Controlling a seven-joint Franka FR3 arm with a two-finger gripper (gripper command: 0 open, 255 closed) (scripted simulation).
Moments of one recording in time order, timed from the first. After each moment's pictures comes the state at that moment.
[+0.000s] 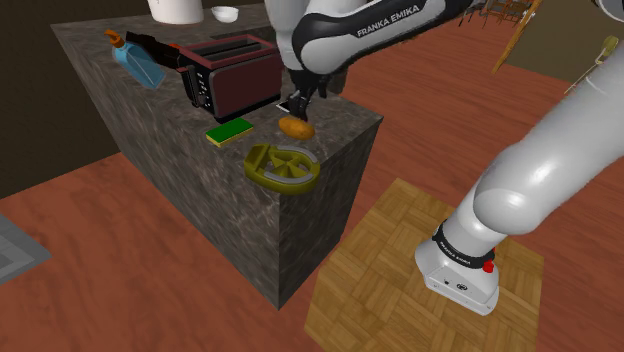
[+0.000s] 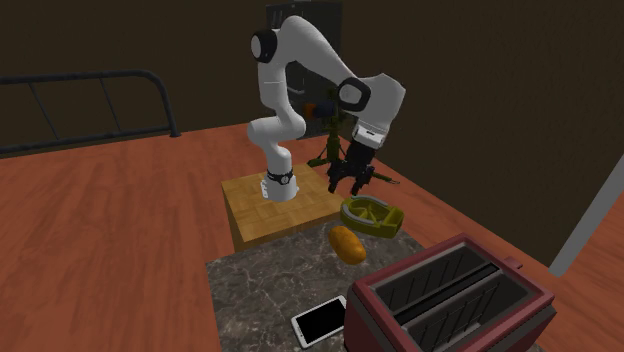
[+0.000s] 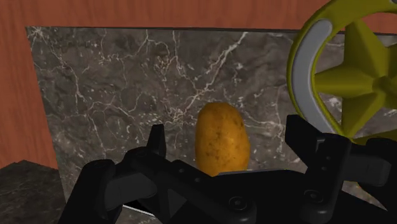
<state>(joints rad) -0.08 -0.12 0.30 -2.18 -0.41 1.94 0.33</state>
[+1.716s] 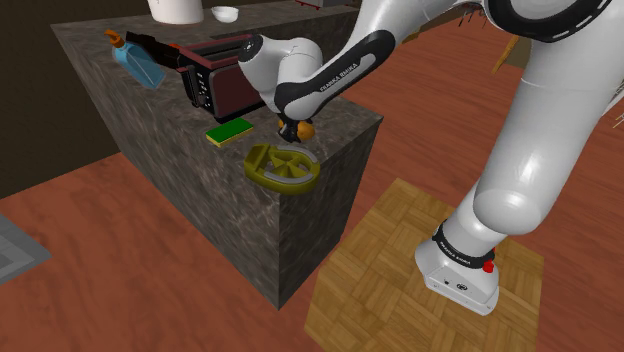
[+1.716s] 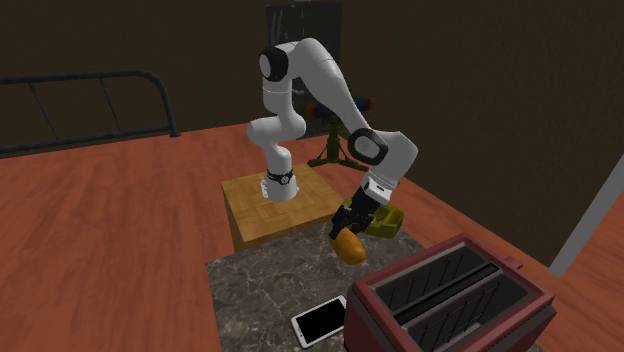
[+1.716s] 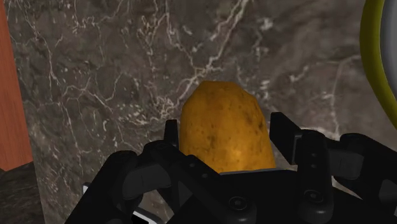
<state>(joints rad) -0.08 0.25 0.29 -2.06 -0.69 1.99 0.52</state>
